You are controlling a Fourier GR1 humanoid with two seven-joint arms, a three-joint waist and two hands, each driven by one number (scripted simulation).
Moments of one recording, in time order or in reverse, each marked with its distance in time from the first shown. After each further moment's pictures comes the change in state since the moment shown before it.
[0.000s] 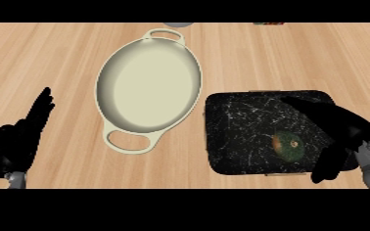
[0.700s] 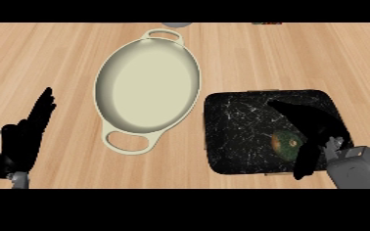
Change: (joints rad) left arm 0.003 -0.075 0.062 -0.025 -0.078 -0.051 0.033; right arm -0.008 0.206 -0.029 0.079 0.216 0.119 0.039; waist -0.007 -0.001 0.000
